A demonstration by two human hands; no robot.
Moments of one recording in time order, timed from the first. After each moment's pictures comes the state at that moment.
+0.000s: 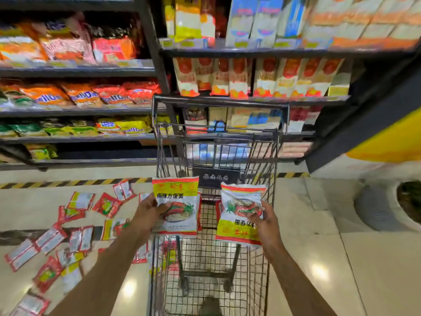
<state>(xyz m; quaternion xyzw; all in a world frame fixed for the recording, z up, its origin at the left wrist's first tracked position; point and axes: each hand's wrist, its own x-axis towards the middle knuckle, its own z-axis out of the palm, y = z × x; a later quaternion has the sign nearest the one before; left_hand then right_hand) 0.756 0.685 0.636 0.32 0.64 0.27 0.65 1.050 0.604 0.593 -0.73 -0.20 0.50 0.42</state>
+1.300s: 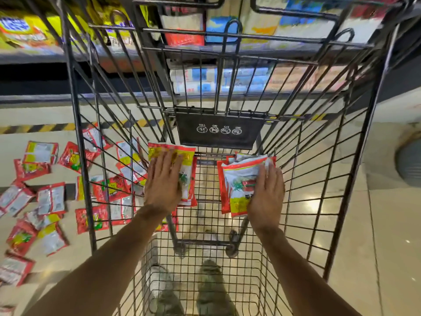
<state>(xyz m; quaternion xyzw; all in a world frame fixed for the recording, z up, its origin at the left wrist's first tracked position) 0.792 0.739 0.271 0.80 0.57 -0.06 0.16 1.058 0.649 0.277 -0.82 -0.55 0.16 0.04</state>
